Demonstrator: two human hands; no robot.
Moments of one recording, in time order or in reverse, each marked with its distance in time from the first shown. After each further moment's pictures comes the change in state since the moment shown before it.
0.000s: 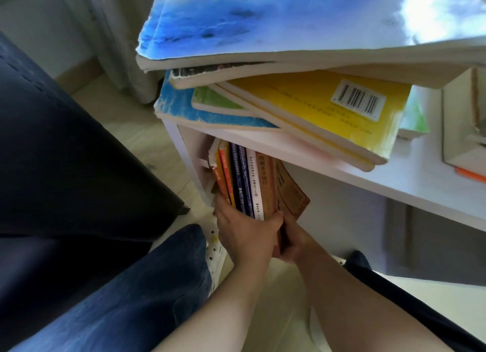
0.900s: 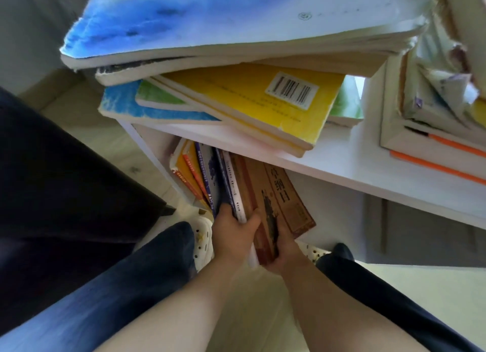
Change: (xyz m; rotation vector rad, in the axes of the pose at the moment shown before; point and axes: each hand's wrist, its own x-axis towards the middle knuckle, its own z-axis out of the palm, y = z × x) left_hand -0.005 -0.020 0.025 -0.016 -0.270 0.027; right_hand -0.022 0.022 -0.028 0.319 0.203 -0.098
